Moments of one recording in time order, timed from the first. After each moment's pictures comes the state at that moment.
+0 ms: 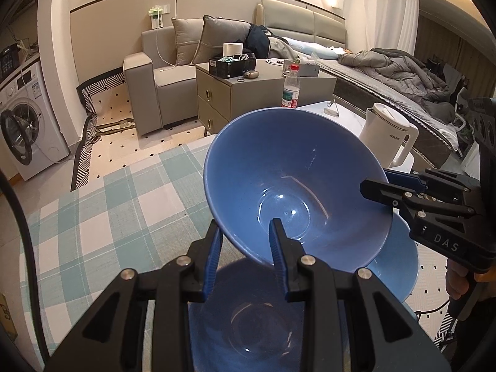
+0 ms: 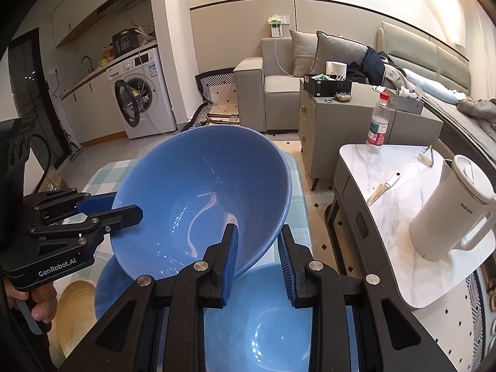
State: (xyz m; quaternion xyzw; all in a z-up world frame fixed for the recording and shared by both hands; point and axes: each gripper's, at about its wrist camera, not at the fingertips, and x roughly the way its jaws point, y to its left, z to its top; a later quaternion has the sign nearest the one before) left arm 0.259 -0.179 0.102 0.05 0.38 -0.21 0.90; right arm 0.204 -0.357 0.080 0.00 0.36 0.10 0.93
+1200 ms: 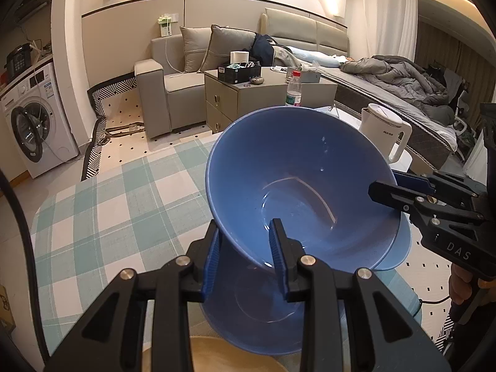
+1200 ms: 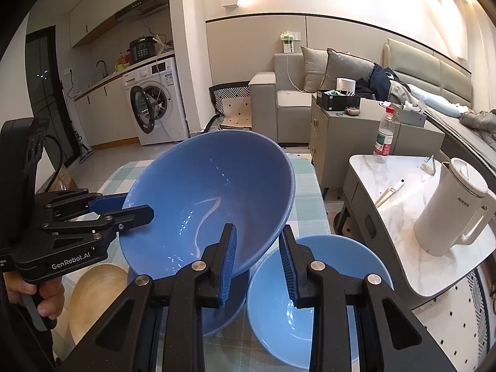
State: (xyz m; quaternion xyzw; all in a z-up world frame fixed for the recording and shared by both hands) left arm 0.203 -0.149 0.104 0.04 0.36 -0.19 0.91; right arm 0.141 -0.326 0.085 -0.01 0.32 0.12 0.94
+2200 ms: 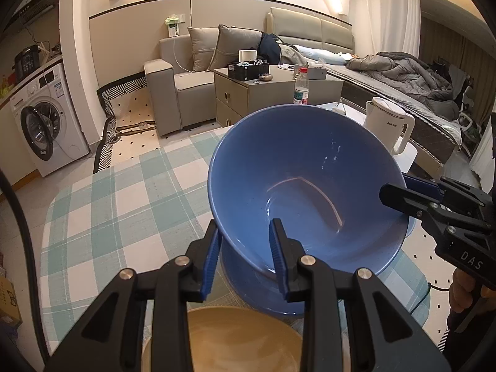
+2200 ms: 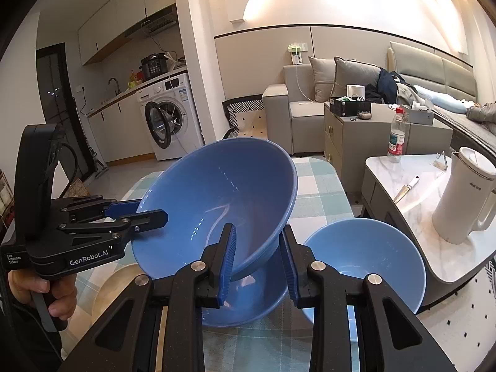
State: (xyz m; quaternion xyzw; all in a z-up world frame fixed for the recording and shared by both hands) left arm 0.172 -0.126 0.101 0.05 0.36 -0.17 0.91; right arm 0.099 -0.306 0.076 0.03 0.29 0.15 0.95
